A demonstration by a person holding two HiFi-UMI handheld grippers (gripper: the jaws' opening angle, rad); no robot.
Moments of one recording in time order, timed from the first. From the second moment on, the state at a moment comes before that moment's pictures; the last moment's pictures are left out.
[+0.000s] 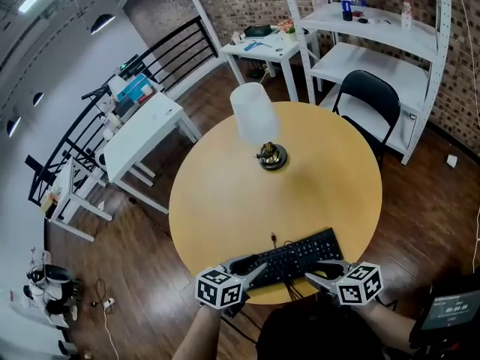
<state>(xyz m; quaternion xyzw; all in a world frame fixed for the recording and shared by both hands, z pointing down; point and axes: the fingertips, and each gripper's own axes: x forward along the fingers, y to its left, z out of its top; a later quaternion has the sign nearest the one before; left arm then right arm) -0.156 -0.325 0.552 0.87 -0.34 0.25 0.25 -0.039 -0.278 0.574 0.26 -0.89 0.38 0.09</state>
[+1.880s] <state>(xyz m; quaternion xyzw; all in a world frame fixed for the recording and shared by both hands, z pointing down) -0.135 -0.364 0.743 0.81 0.11 0.52 0.25 -0.091 -0.301 0.736 0.47 -0.56 0.66 -0.15</state>
